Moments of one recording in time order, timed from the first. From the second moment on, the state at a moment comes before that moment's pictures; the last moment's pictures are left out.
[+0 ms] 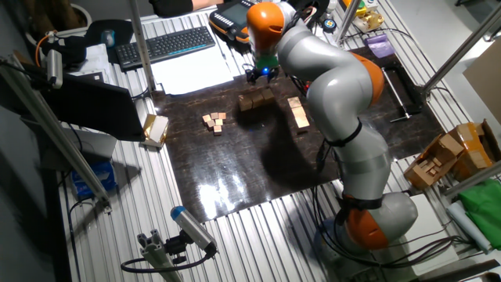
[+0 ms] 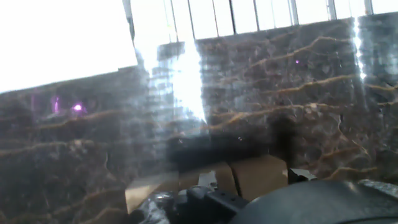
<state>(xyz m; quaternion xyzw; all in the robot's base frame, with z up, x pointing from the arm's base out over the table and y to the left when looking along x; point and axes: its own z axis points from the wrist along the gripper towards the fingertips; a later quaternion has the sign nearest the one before) 0.722 0.081 0.102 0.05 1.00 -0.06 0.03</state>
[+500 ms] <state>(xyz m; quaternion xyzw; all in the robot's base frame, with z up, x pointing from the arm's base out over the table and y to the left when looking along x) 0.726 0.070 0.087 0.04 1.00 -0.06 0.02</state>
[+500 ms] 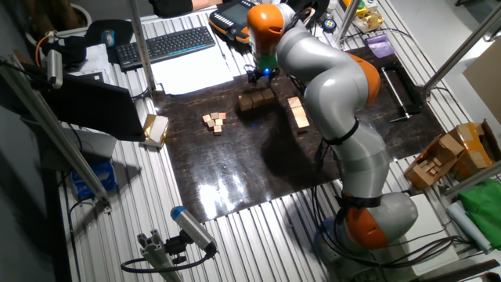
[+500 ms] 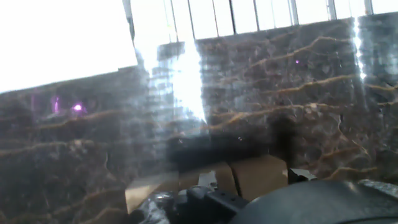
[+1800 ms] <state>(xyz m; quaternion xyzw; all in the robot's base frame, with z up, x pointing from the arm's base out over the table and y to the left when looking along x) 0.722 0.062 0.054 0.01 1.00 -0.05 0.03</state>
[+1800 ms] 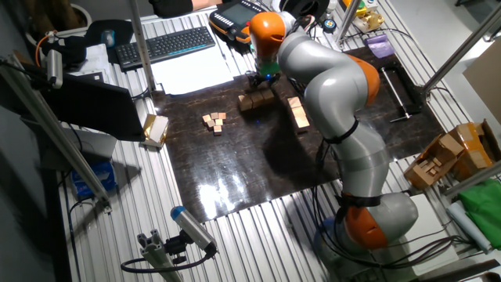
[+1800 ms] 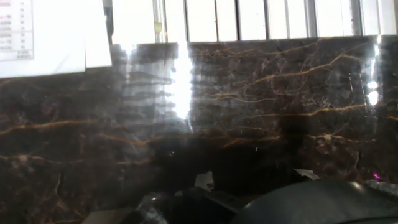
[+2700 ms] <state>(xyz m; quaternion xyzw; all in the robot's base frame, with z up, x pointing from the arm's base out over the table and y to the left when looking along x) 0.697 0.058 0.060 0.02 1.00 -0.06 0.01</state>
